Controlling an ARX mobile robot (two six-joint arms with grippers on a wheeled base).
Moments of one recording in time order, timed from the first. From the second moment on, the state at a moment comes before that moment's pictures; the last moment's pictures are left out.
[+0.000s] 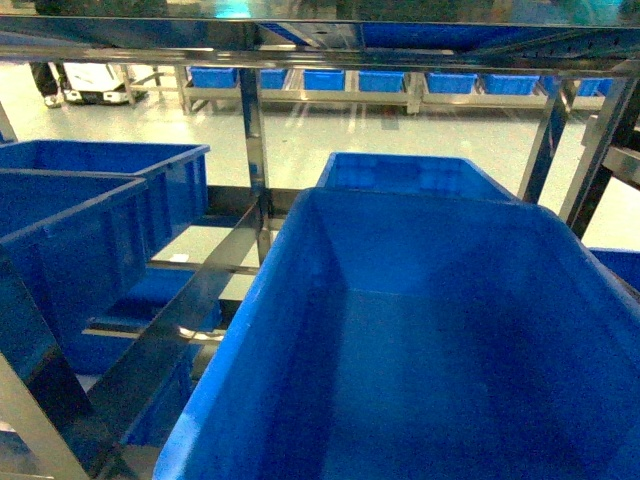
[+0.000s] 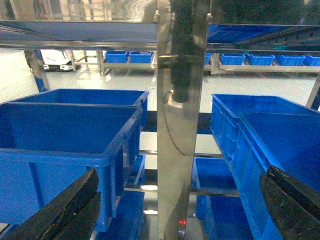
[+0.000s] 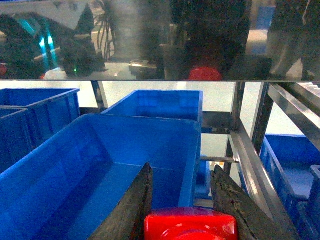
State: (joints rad) left arm 0.00 0.01 0.01 0.00 0.00 0.00; right arm -0.05 0.50 0.13 0.32 -0.15 0.09
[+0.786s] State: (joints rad) left arm 0.00 0.01 0.01 0.00 0.00 0.00; right arm -0.05 0.50 0.13 0.32 -0.15 0.09
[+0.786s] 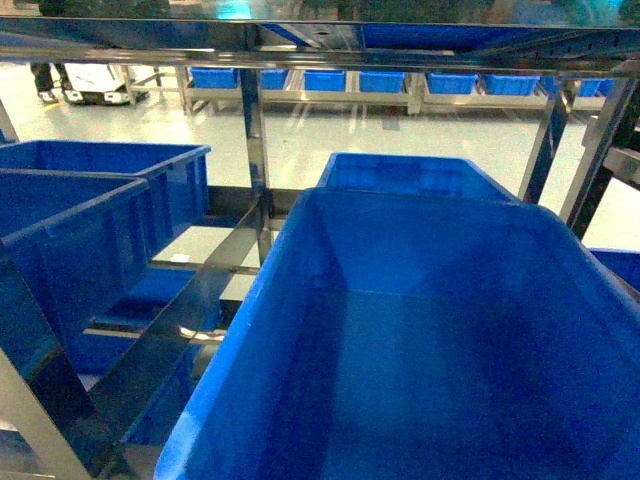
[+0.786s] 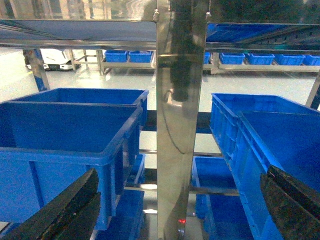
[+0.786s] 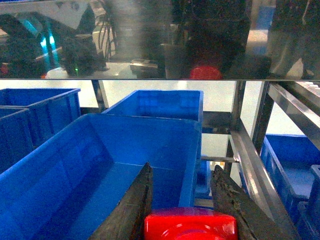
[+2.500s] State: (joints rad) left arm 0.00 0.01 0.01 0.00 0.00 0.00; right arm 0.44 1.85 0.58 0.88 -0.04 0.25
